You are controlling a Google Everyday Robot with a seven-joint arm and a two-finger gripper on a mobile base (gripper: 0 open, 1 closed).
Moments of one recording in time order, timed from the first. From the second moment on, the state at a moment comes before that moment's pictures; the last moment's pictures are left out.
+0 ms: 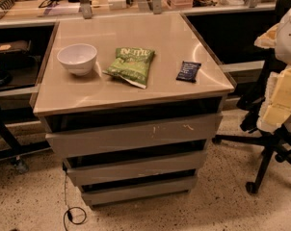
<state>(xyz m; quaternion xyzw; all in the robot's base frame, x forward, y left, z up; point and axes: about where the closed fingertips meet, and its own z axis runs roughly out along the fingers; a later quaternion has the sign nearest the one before) 0.438 -0.217 0.976 -0.60 0.78 -0.03 0.16</state>
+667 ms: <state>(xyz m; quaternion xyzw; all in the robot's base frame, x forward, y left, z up) 0.437 -0.213 0.964 -0.60 0.78 -0.03 0.16</state>
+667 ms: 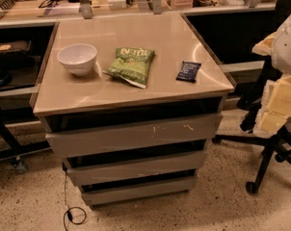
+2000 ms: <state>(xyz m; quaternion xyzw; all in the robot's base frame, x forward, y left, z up) 0.456 -0.143 0.825 -0.65 0.75 0.03 0.14</state>
